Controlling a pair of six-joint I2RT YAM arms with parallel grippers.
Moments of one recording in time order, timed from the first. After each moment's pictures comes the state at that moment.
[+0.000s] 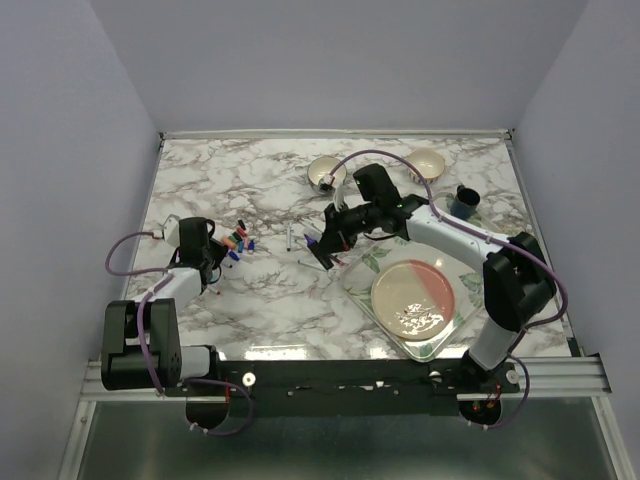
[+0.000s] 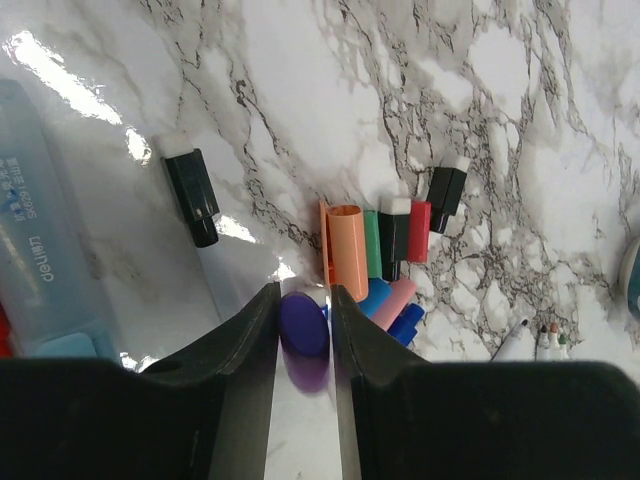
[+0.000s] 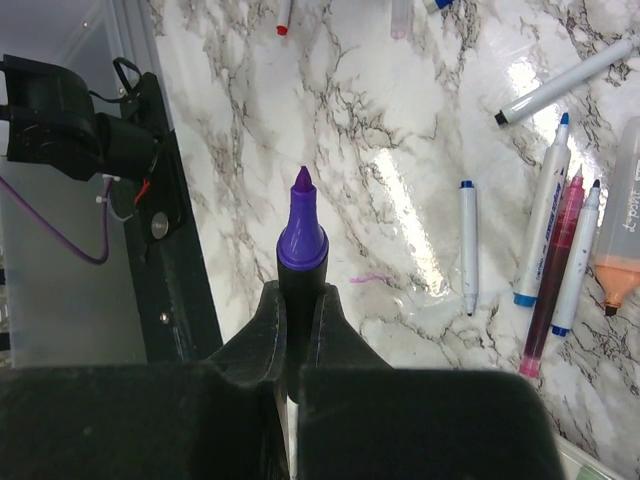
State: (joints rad) left arm 0.04 1.30 0.48 0.09 -0.13 -0.92; right arm 0.65 1.73 1.27 -0.29 -0.79 0.06
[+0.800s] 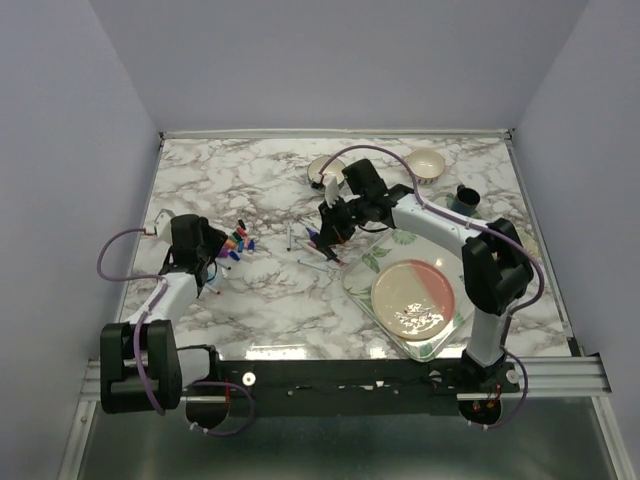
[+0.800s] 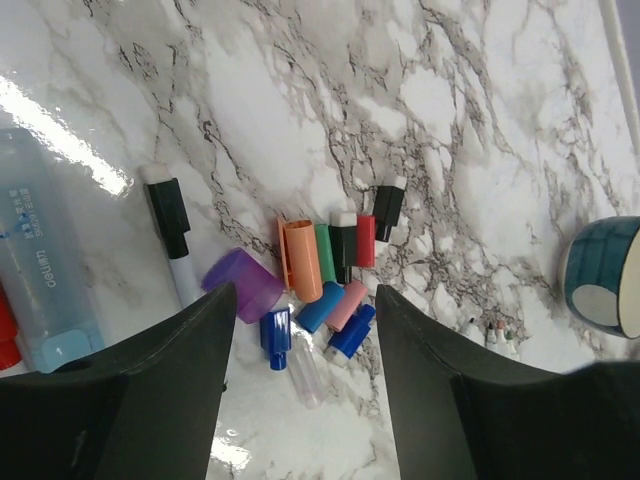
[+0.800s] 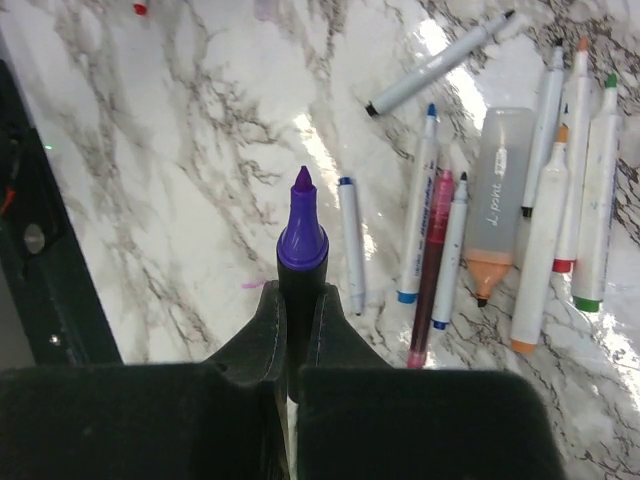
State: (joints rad) left arm 0.06 1.21 0.50 0.07 -0.12 -0.91; right arm 0.65 1.85 1.40 -0.39 -0.63 -0.07
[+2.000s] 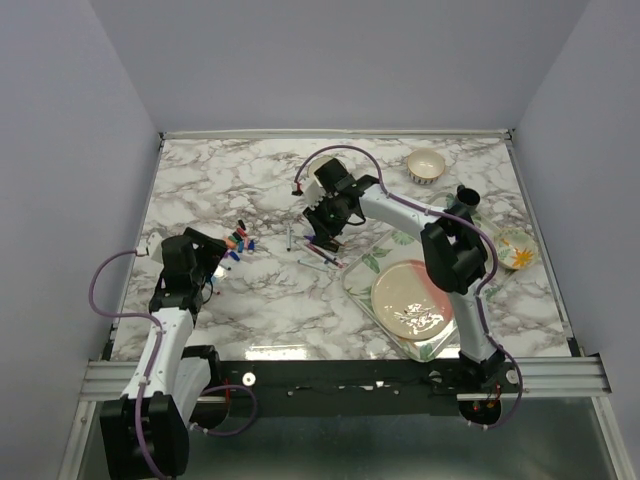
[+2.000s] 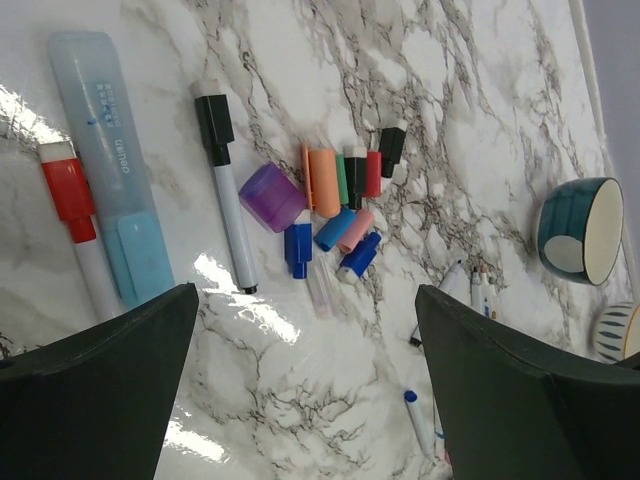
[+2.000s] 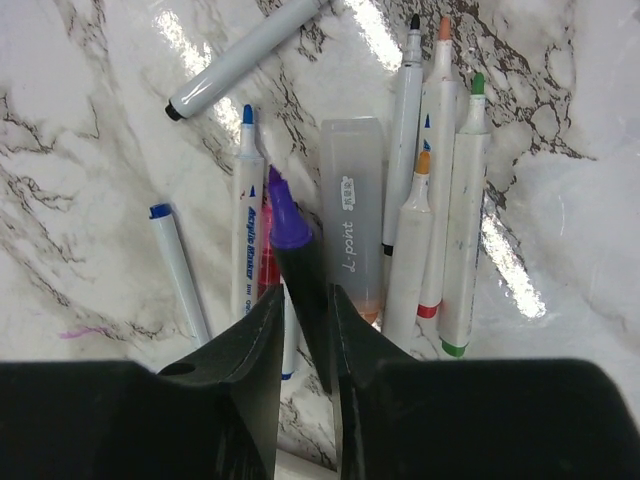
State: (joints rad) left arm 0.09 0.81 0.40 -0.17 -0.08 -0.94; right arm 0.69 2.18 1.76 -0.64 -0.31 -0.24
